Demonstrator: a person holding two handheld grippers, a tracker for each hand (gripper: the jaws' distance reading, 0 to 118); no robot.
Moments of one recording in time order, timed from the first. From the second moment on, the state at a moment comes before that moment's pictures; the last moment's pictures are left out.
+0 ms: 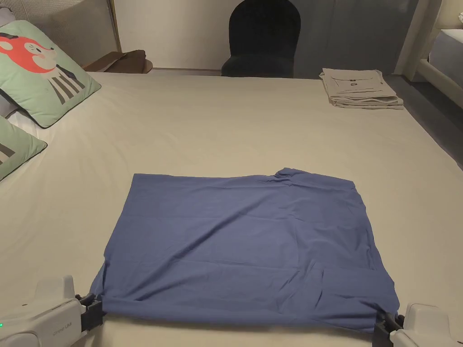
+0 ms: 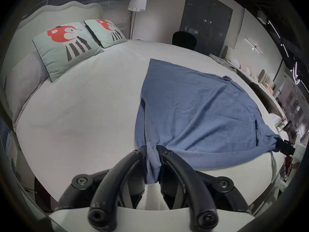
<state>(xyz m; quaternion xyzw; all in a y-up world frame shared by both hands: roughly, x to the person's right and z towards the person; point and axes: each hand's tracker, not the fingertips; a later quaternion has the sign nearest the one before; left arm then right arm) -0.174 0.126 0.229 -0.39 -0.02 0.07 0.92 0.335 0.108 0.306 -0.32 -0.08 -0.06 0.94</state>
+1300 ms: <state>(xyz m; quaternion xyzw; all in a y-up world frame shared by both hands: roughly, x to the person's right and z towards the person) -0.129 0.121 0.011 -0.41 -0.03 0.02 0.91 0.363 0.108 0.078 -0.36 -0.11 -0.08 0.92</state>
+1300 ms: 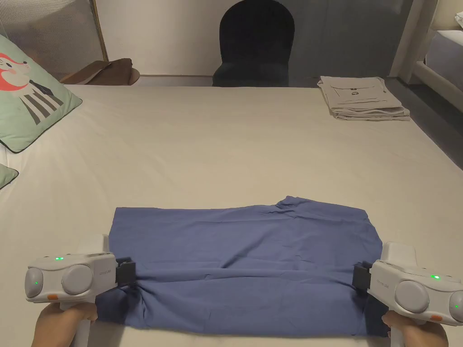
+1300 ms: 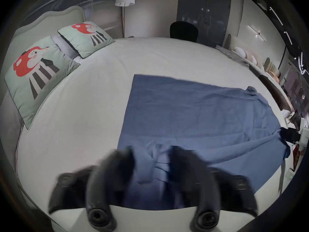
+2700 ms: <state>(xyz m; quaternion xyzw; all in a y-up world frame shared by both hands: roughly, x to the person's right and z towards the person) -0.130 0.185 0.115 -0.34 -0.08 0.02 0.94 0.284 0.239 0.242 -0.06 -0.07 0.05 0.99</state>
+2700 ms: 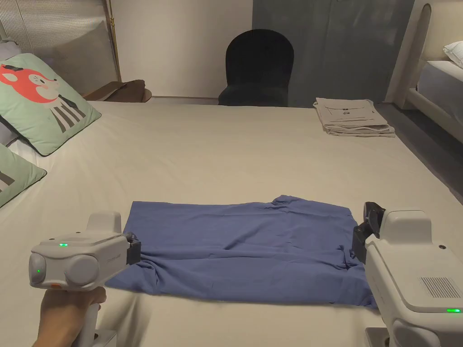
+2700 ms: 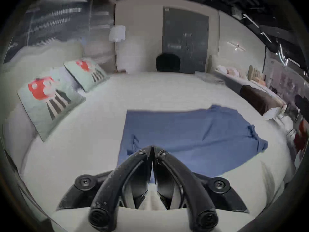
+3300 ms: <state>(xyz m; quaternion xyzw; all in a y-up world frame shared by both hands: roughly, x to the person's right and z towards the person) -0.142 0.094 0.063 -0.46 -0.01 0.03 0.89 0.318 0.181 0.196 -0.16 -0.10 0.03 0.98</state>
